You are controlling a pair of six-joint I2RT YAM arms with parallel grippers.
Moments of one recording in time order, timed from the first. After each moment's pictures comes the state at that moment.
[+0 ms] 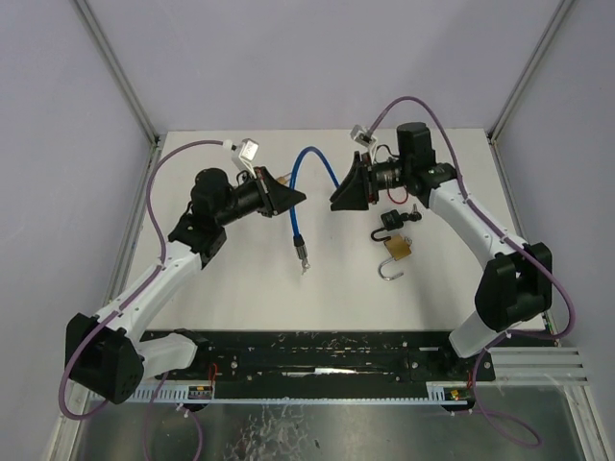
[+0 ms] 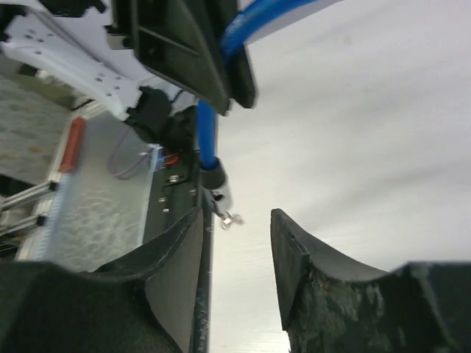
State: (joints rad) left arm -0.40 1.18 0.91 0.17 0.54 -0.73; right arm 0.37 1.60 1.35 -0.24 -1.29 0.03
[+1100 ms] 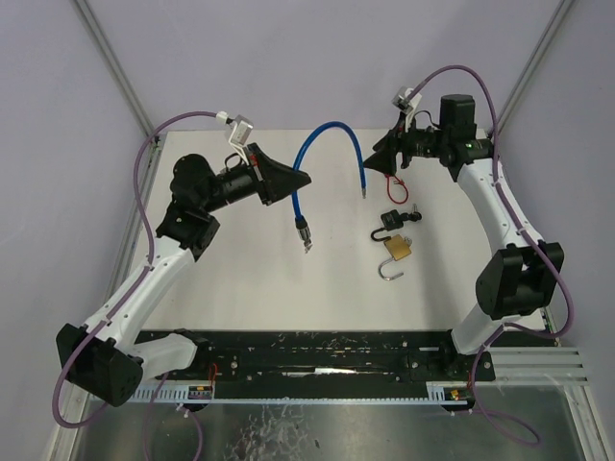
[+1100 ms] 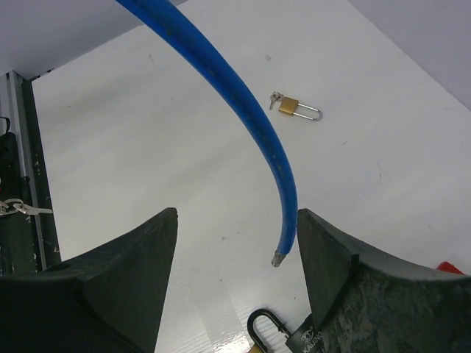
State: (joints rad) left arm -0.40 1.16 1.09 0.25 0.72 -0.63; right arm 0.15 1.67 1.60 -0.46 -0.98 -0.27
